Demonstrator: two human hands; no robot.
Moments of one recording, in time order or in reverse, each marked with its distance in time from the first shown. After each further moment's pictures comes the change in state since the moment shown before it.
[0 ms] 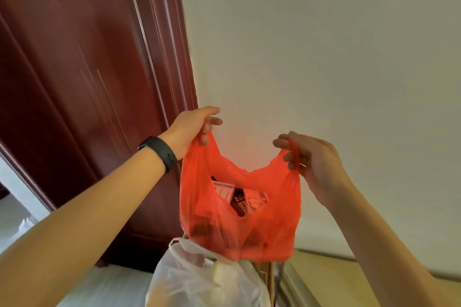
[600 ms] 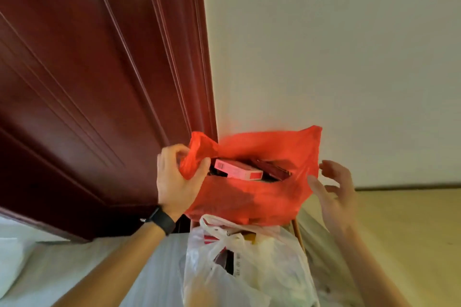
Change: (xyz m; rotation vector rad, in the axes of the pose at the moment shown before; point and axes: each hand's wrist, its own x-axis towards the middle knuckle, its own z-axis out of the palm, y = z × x) left_hand 0.059 -0.231 -0.100 0.478 0.261 0.512; right_hand -0.009 0.217 0.014 -0.515 0.565 -0.105
